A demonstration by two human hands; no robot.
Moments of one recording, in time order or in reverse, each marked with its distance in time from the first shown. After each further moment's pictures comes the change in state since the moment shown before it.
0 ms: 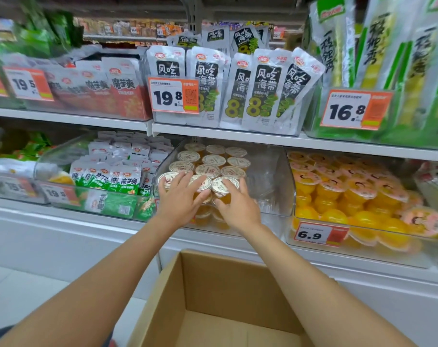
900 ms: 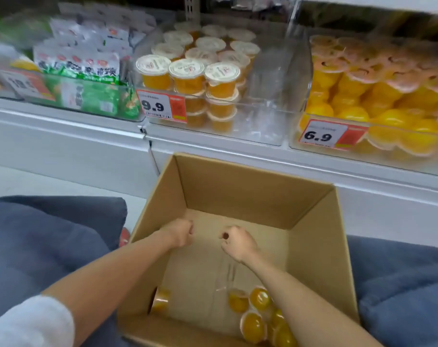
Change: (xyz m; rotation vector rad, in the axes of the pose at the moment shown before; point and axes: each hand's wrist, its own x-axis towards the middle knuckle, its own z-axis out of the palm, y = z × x) left_hand -0.208 0.005 0.179 -0.118 -0.965 -0.122; right_hand -0.188 0.146 0.167 -0.034 -0.608 0.097
